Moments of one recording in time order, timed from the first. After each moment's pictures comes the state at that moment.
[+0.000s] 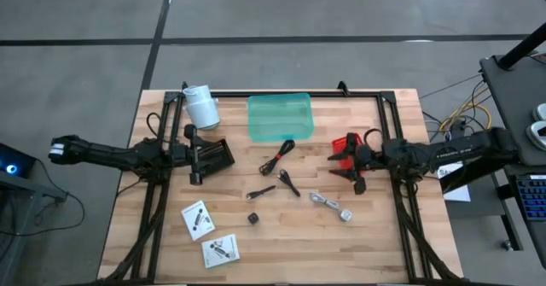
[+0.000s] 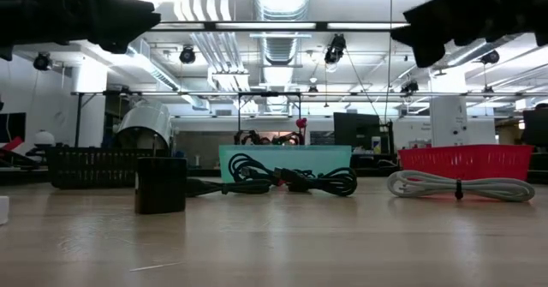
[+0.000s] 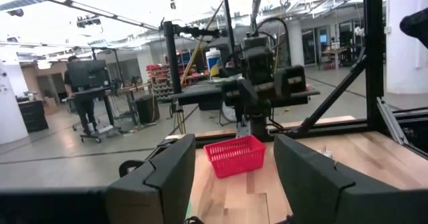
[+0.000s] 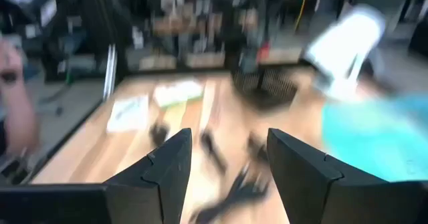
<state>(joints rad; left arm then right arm) -0.09 0.47 0.11 0.51 -0.21 0.19 0.11 0.76 0.29 0.29 0.03 0.14</state>
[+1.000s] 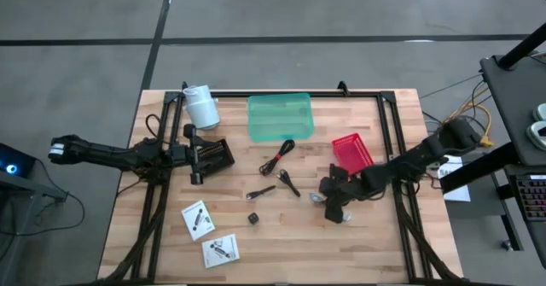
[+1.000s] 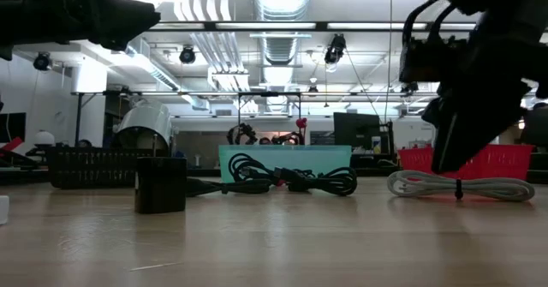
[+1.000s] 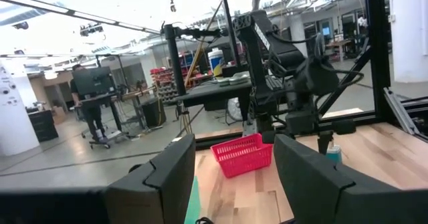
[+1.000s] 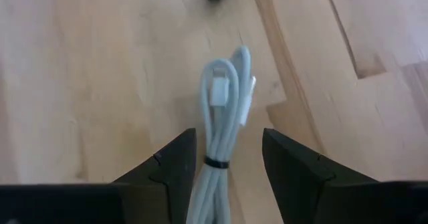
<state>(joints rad) -0.09 0.48 0.11 0.51 -0.21 0.25 0.38 1.50 0.69 -0.32 0.18 0.66</state>
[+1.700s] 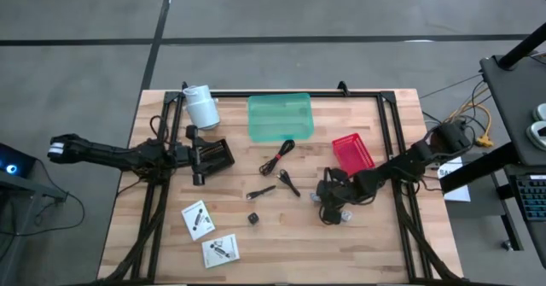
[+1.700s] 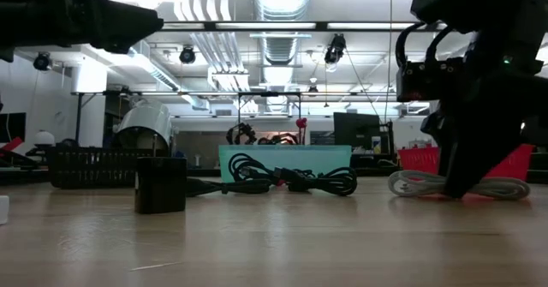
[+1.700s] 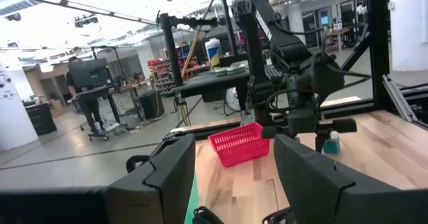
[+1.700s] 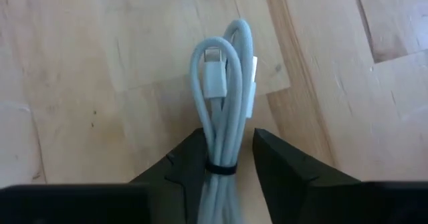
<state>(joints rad) -0.09 0.50 0.11 0.52 -0.21 0.25 0.38 1.59 0.71 -0.34 0.19 0.64</state>
